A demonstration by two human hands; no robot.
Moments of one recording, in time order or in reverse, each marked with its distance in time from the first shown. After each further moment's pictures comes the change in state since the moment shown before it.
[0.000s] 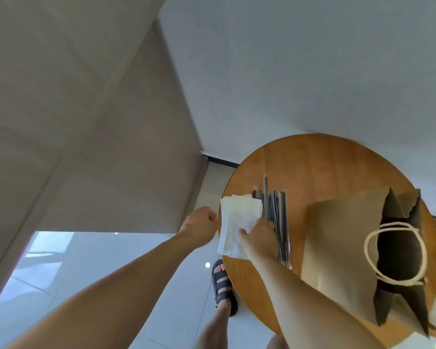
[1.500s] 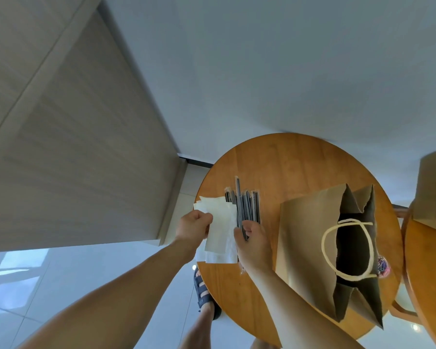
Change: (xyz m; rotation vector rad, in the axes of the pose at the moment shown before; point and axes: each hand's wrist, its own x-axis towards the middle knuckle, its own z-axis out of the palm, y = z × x) left_hand 0.002 0.040 0.046 -0.749 0.039 -0.146; right_hand -0.005 0.052 -0.026 0.507 0.155 -0.192
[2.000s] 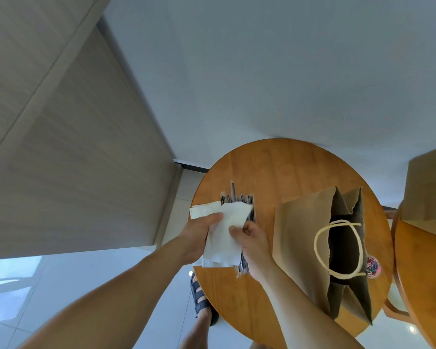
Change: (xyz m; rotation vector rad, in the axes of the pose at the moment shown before) left_hand -0.009 0.017 0.004 -0.307 -0.343 -0.246; right_hand 0.003 -0.024 -0.023 0.751 -0.257 0.287
